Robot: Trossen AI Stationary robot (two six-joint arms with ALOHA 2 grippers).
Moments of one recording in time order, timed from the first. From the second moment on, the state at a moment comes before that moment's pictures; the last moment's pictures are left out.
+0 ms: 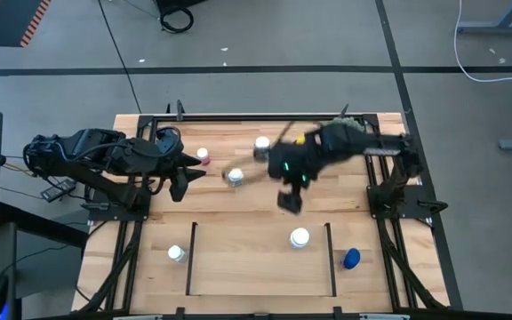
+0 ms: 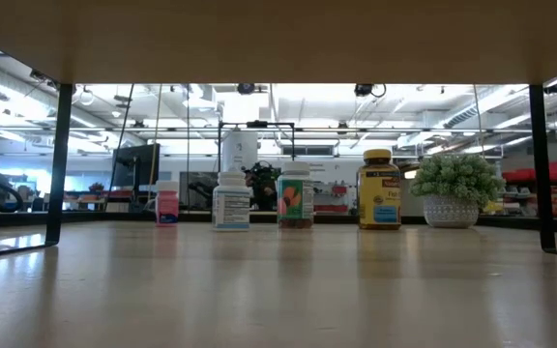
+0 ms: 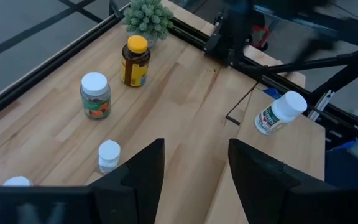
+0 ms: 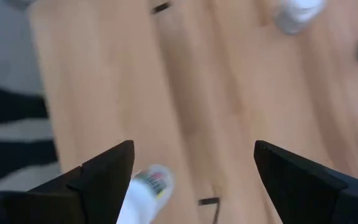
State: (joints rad) left arm -0.23 1.16 1.58 -1.05 -0.40 -0.63; right arm 0.14 1.82 2.16 -1.47 -0.12 0.47
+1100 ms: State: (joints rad) left arm -0.37 1.54 1.58 -0.64 -0.22 -0.39; right arm 0.37 1.81 2.36 -1.57 0.27 1.14
